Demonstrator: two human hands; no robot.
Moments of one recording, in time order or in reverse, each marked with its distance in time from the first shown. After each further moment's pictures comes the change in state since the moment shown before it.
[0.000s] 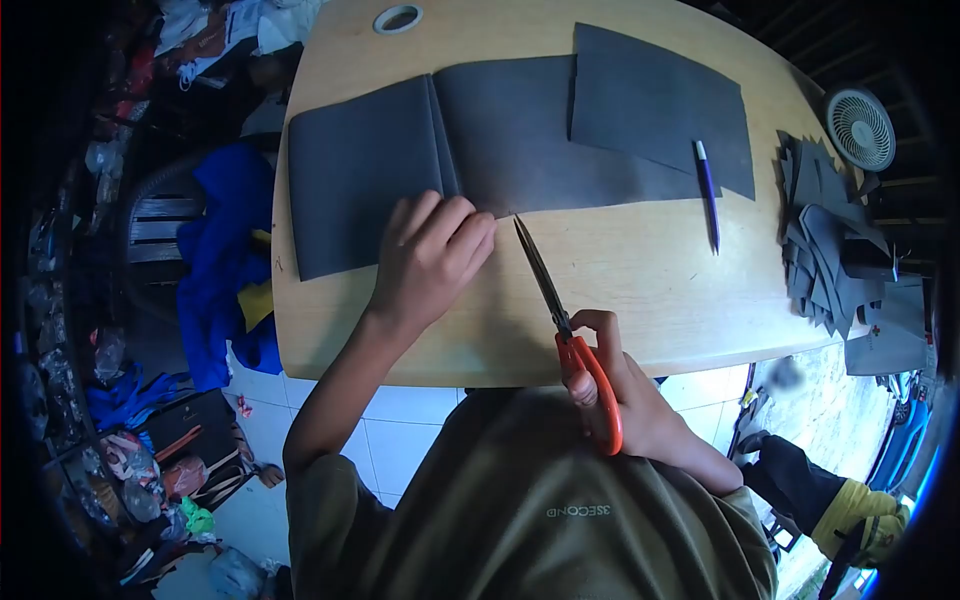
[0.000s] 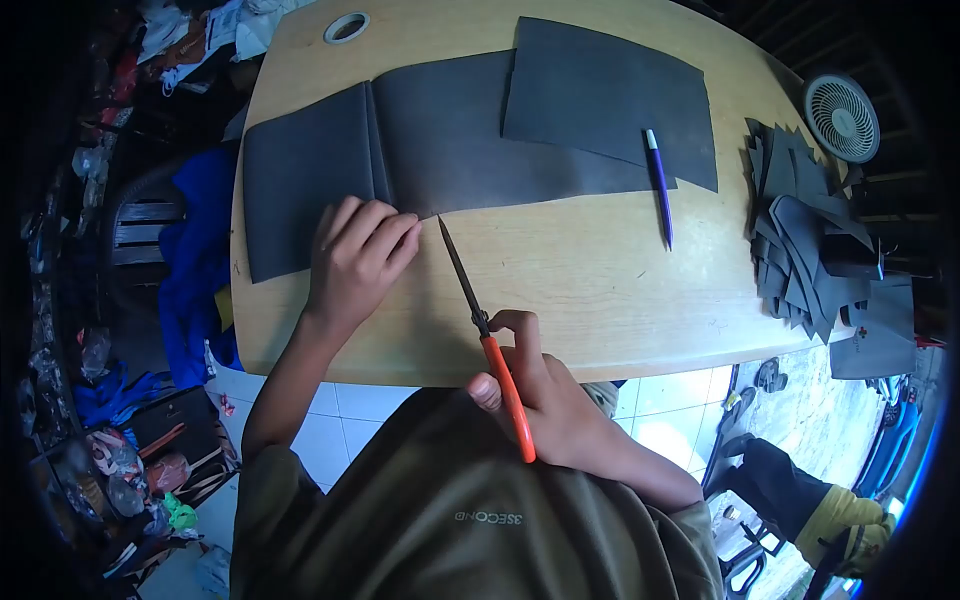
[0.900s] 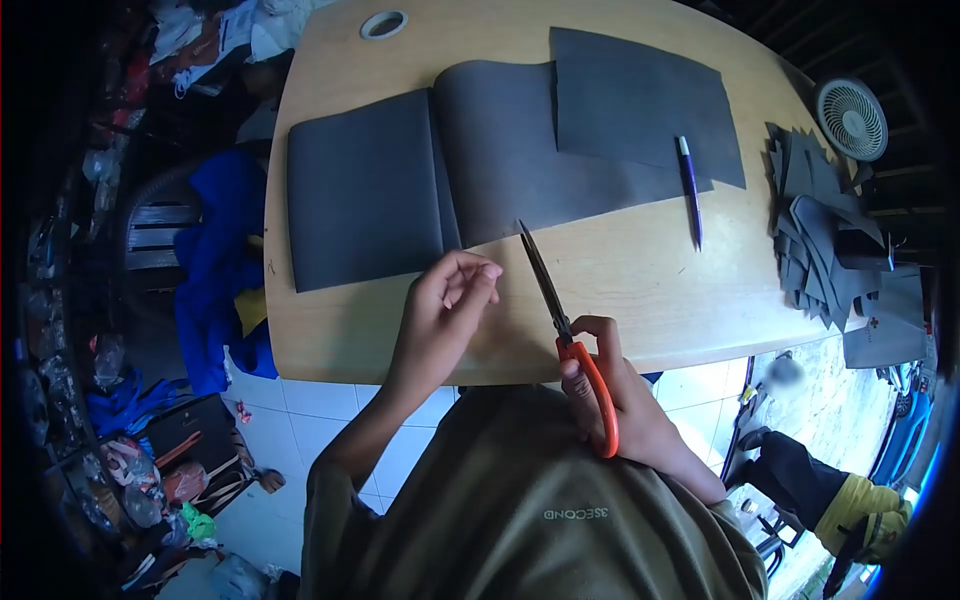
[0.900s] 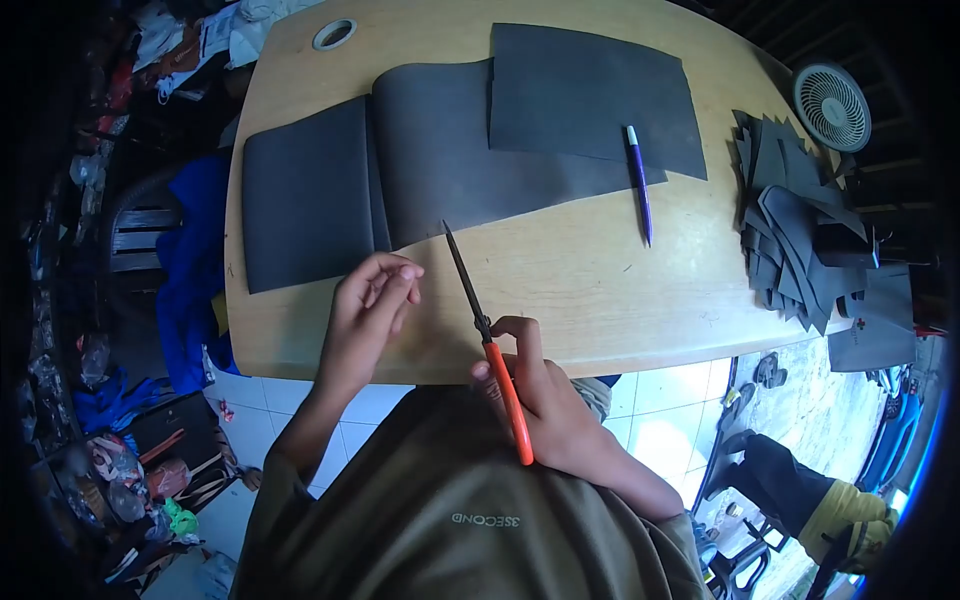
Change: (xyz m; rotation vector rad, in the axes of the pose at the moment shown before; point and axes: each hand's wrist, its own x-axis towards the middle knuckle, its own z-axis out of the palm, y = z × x) left_hand -0.030 0.055 -0.013 -1.198 -0.217 -1.021; right_hand -0.011 0.003 0.003 0.006 0.116 0.054
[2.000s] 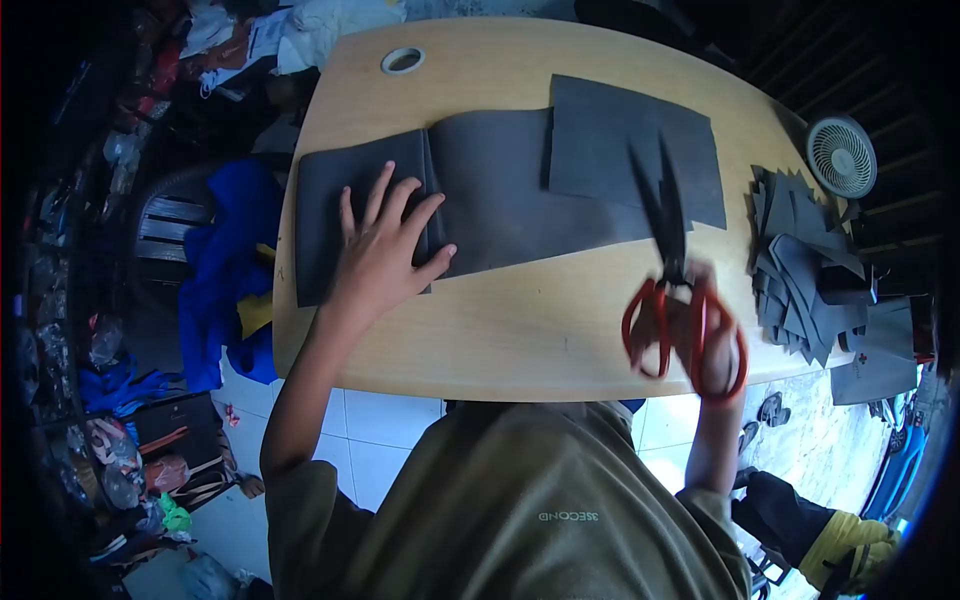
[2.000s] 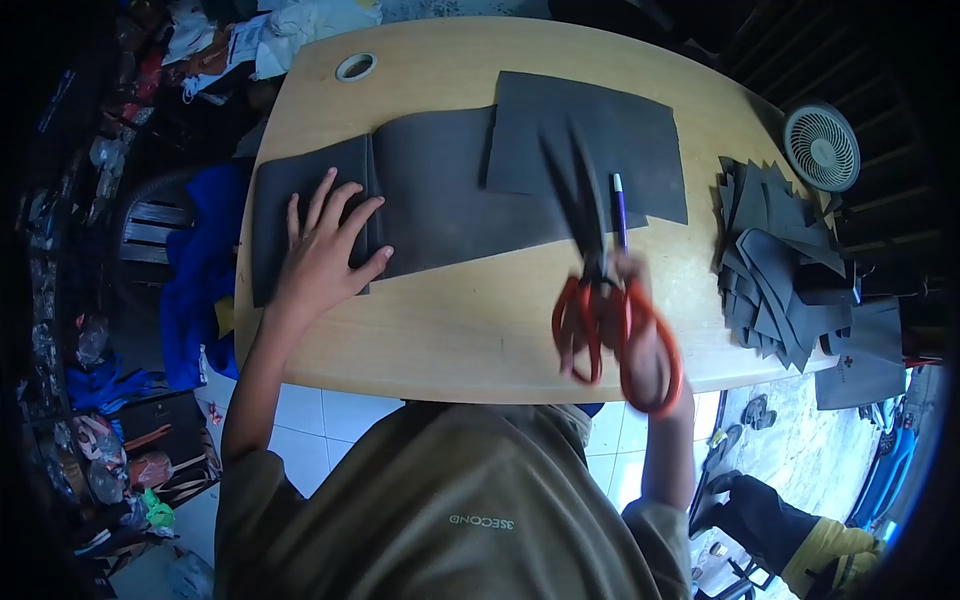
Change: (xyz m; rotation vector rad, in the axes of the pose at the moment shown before) left_hand 0.053 0.038 -0.053 1.572 0.129 0.395; right_hand 0.015 0.020 -0.111 0.321 0.081 -0.398
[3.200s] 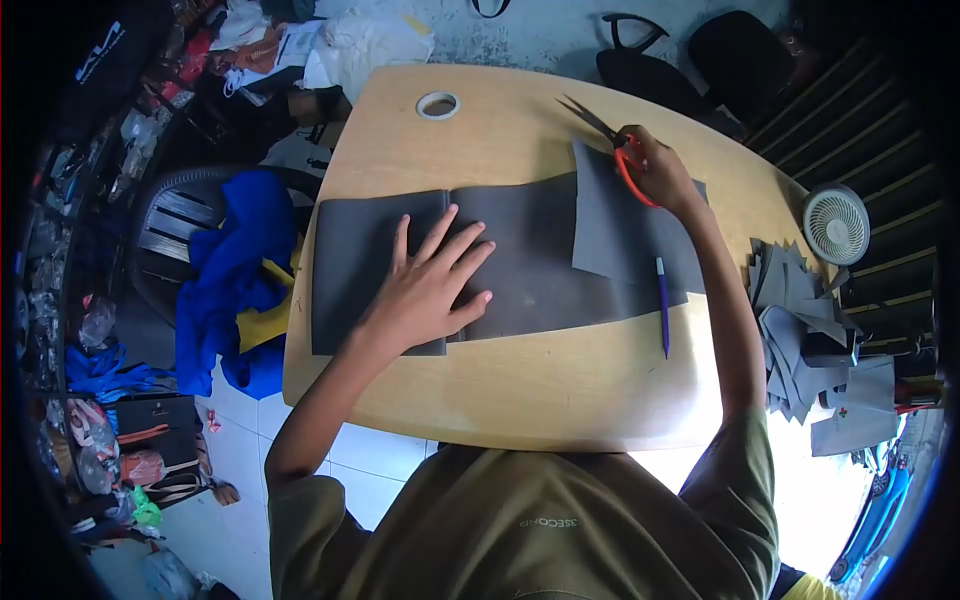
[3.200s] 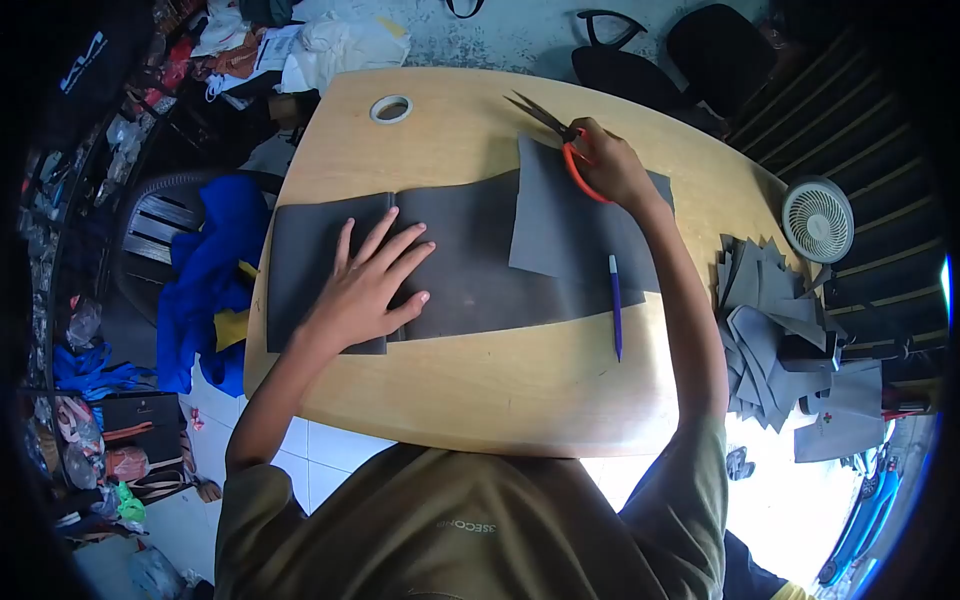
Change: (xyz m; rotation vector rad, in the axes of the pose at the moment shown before) left_hand 0.021 -0.004 0.010 -0.156 0.065 0.159; right_hand 0.294 -0.013 -0.089 -1.239 0.069 -0.497
